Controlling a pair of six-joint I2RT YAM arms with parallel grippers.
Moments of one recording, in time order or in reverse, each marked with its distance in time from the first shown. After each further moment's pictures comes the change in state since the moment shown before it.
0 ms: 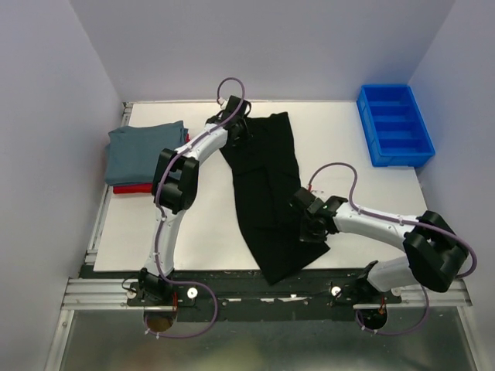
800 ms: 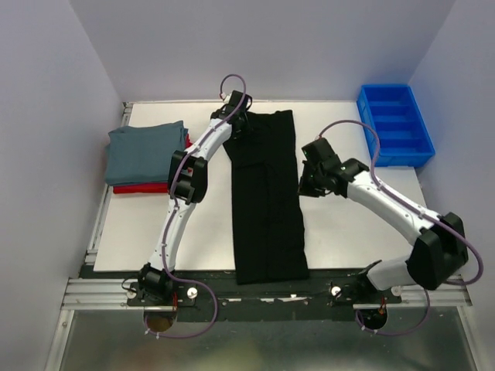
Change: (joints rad) left arm 0.043 0.368 0.499 -0.181 -0.025 0.044; right arm -0.155 -0.040 0.358 -0.025 -0.073 -0.115
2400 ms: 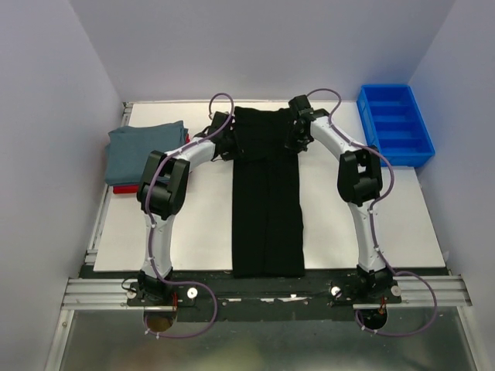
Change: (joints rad) left arm 0.013 -0.507 -0.878 0.383 0.210 -0.009; right arm -0.277 1.016 0.977 -0.110 -0.097 -0.185
